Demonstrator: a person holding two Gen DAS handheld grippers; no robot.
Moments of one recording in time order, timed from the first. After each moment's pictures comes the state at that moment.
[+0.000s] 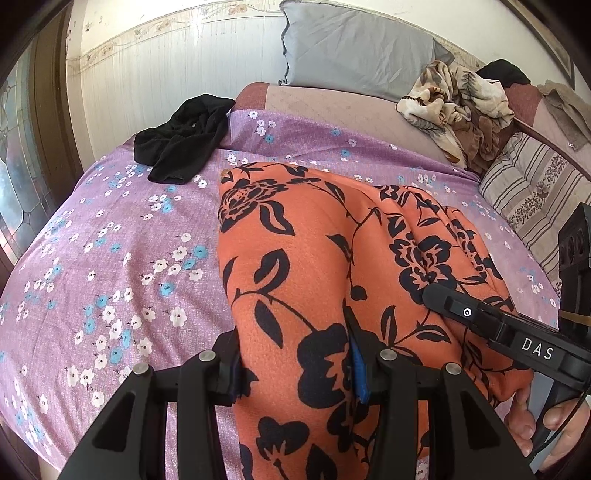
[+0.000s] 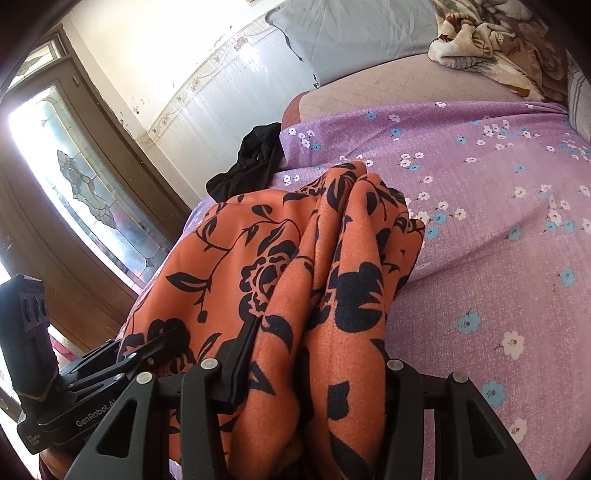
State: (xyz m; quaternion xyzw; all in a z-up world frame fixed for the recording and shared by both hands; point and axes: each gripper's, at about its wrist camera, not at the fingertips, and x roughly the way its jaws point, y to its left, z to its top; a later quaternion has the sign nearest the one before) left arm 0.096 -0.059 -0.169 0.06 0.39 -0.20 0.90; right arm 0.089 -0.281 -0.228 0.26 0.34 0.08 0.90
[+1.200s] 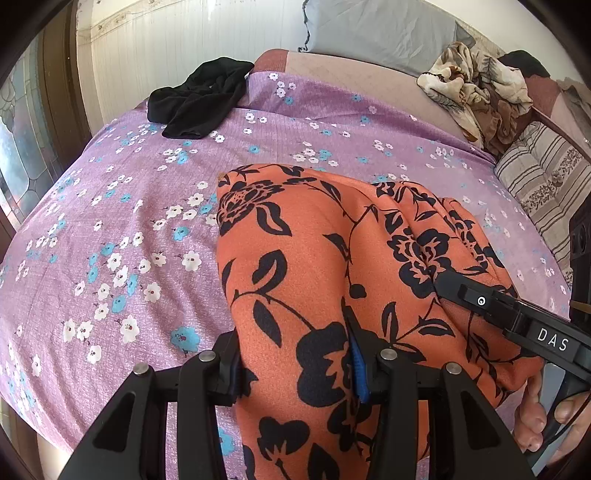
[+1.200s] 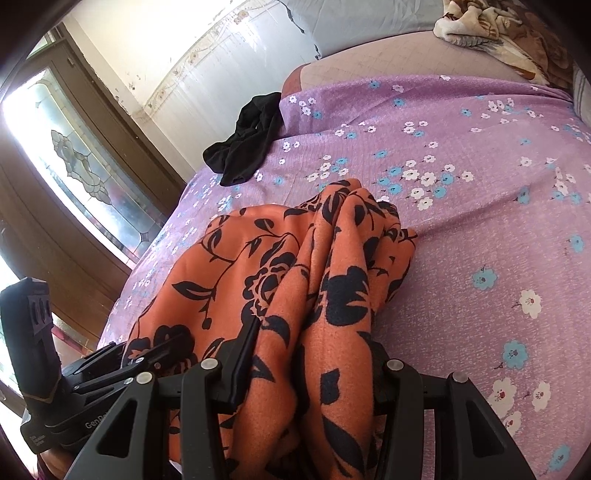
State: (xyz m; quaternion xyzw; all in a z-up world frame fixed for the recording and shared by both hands) left arm 0.089 -0.038 -0.203 0.06 0.44 -0.17 0.88; right arm 0.089 -0.261 -0.249 0.25 0.38 0.09 0.89
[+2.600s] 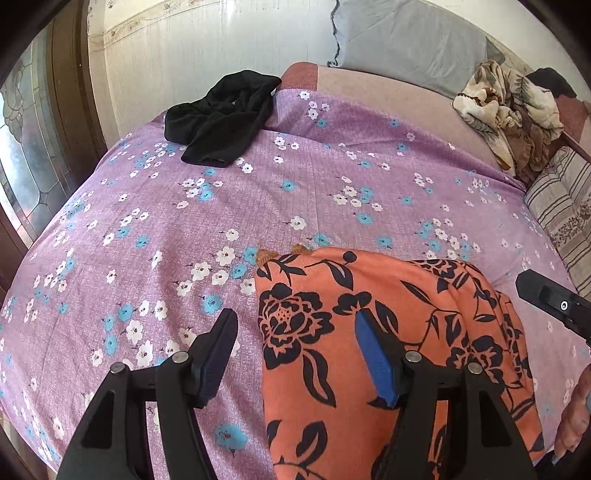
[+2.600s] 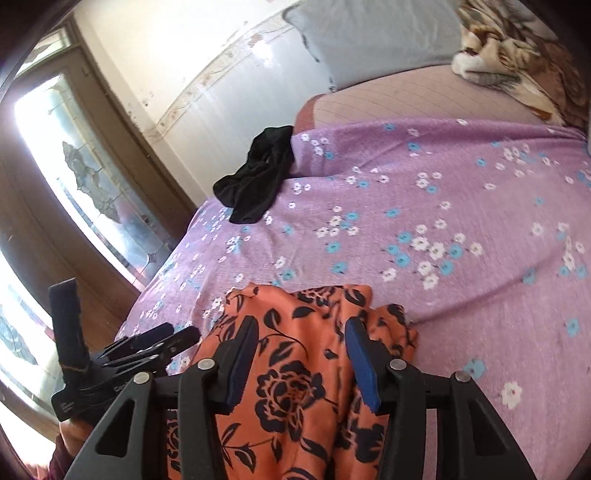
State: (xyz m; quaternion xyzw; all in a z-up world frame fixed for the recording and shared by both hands) left arm 0.175 -0.033 -0.191 0.06 0.42 -0.13 0.89; right arm 0.143 -0.279 -0.195 0.22 0.34 0.11 0.91
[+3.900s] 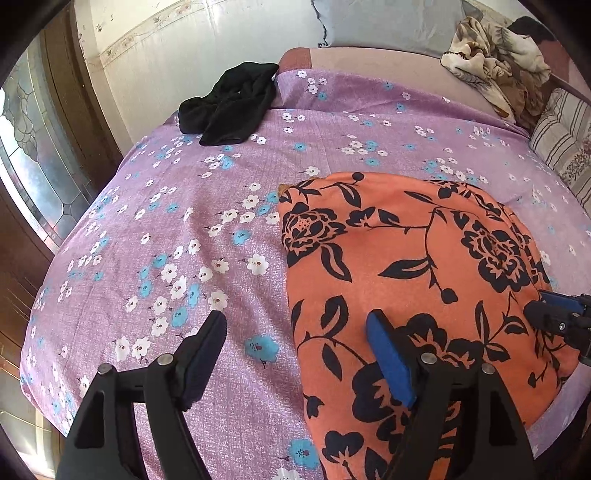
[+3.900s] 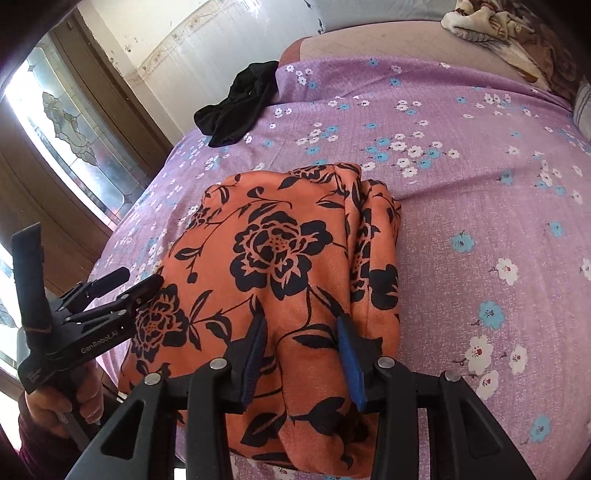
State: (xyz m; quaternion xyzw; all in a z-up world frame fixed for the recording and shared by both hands) left arm 0.104 -0.013 -0.218 0.14 0.42 -0.10 0.89; right arm 0.073 -0.259 -0.254 0.20 0.45 0.07 0.87
